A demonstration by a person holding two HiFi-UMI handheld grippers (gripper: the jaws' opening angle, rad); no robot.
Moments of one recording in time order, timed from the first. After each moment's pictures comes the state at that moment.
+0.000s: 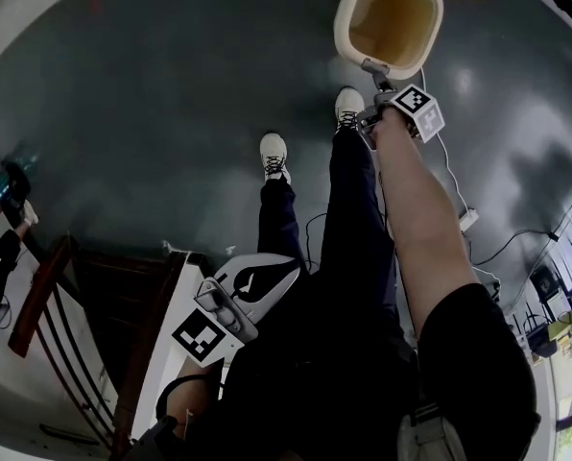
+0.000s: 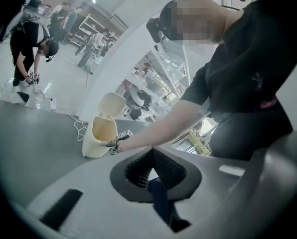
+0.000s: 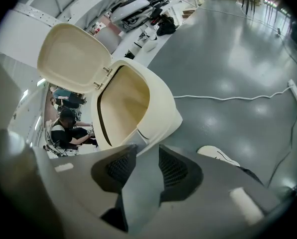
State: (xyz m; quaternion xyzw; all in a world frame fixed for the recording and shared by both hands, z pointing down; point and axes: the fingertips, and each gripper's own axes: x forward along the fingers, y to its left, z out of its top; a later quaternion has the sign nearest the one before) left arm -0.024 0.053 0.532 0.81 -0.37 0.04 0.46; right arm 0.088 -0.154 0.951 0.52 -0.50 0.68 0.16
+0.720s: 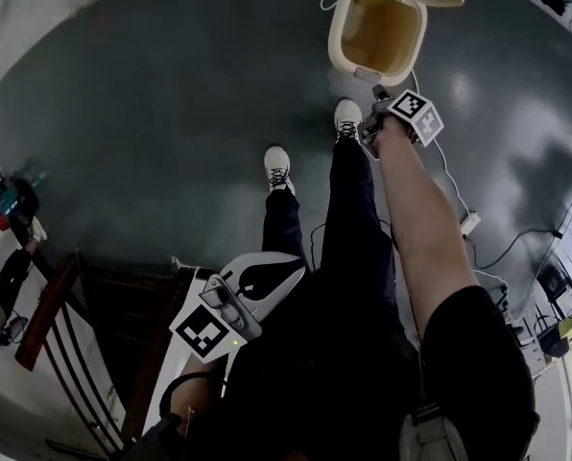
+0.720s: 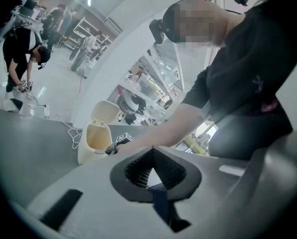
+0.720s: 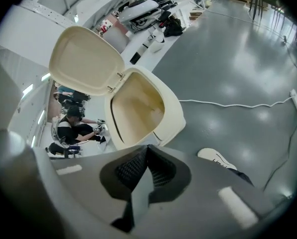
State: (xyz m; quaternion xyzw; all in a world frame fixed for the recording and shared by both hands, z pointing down) left arm -0.020 0.046 0.501 0.83 -0.35 0.03 0.43; right arm 0.089 -0.161 0.911 0.51 -0.52 0.67 0.17
